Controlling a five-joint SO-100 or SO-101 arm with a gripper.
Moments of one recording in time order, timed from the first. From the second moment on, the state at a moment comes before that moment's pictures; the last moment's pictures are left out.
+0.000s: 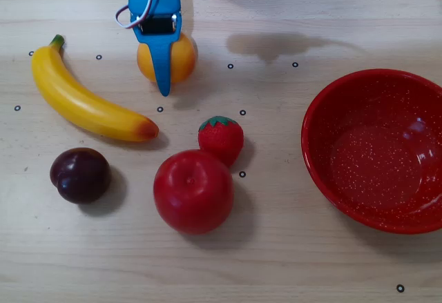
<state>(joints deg) -33.0 98.0 128.3 59.2 45.1</state>
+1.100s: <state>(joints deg) -36.8 102.5 102.2 93.1 44.5</state>
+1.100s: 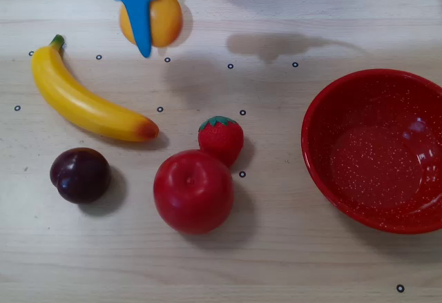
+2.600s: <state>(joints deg) 26.5 100.3 98.3 29.2 -8.5</state>
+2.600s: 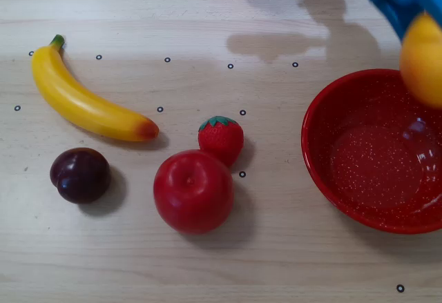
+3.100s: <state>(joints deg) 27.2 91.5 102.0 29.5 4.3</state>
